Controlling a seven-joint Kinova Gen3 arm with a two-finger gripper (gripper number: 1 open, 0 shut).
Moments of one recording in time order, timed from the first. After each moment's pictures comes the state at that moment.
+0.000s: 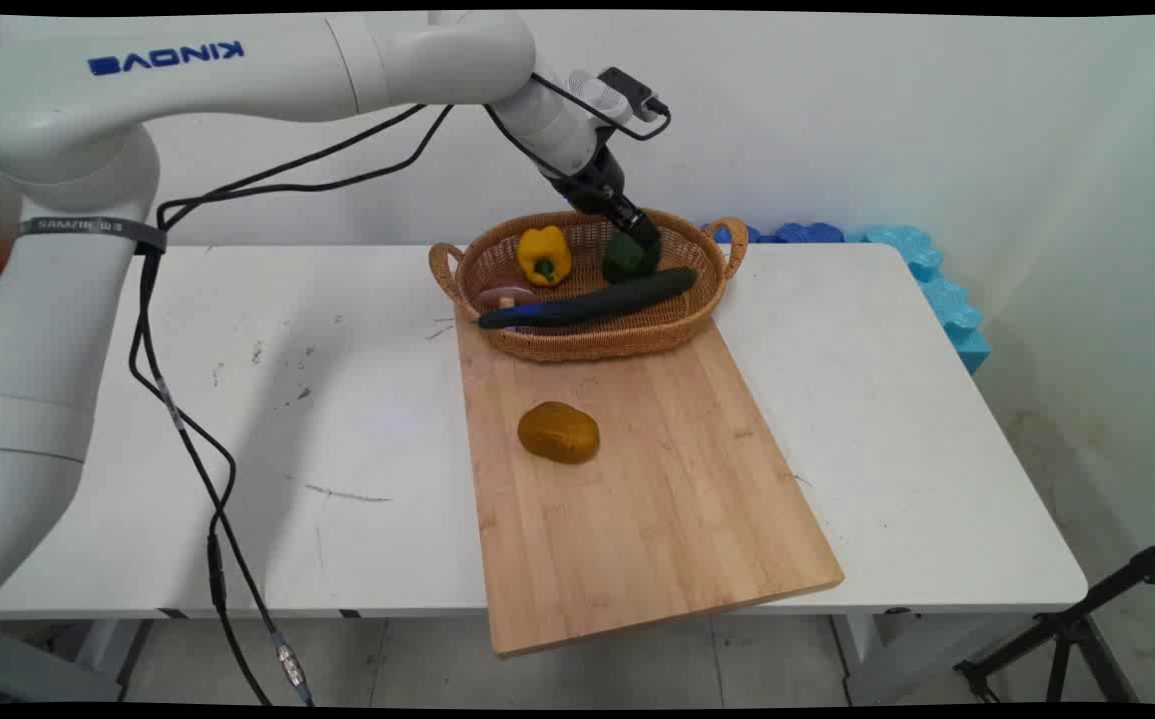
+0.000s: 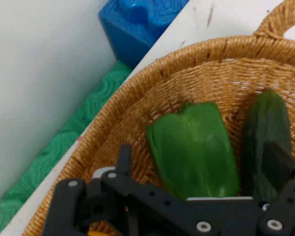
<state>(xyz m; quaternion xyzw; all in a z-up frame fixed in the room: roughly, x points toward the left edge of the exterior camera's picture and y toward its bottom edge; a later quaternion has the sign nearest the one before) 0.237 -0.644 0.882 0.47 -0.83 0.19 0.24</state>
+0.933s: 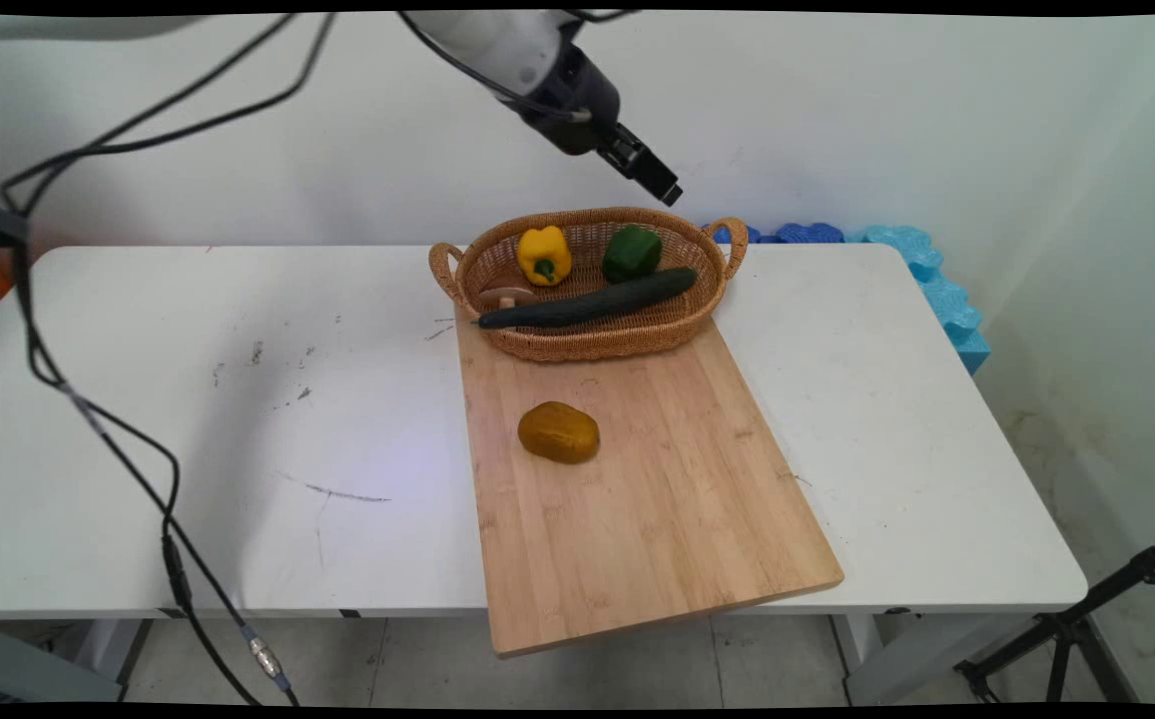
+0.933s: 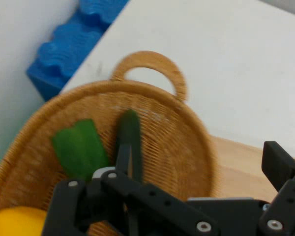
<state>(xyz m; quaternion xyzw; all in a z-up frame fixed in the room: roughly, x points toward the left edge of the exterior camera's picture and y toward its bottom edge) 0.245 -0.531 1.011 0.40 -0.84 0.15 0.34</state>
